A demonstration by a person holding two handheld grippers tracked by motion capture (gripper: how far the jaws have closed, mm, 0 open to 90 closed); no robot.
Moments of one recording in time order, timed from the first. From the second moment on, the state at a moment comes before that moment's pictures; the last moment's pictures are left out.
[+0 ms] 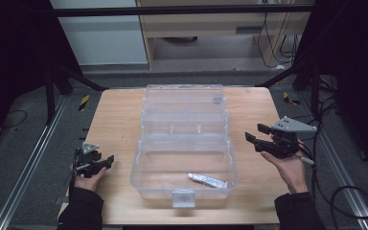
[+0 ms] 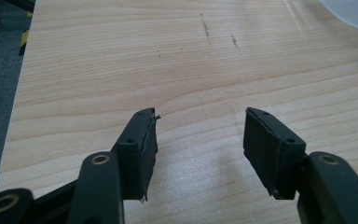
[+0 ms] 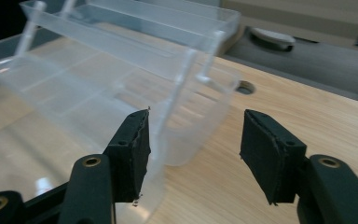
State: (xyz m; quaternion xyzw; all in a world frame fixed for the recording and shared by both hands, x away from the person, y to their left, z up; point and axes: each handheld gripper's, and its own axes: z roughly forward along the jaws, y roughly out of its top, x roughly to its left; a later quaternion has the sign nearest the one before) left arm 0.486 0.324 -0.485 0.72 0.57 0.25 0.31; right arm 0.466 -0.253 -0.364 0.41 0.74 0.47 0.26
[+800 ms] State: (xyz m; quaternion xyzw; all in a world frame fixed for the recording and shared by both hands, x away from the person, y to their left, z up) left arm 0.482 0.331 -0.483 0.71 0.56 0.28 0.34; right arm 0.476 -0.310 -0.464 0.51 0.71 0.39 0.27
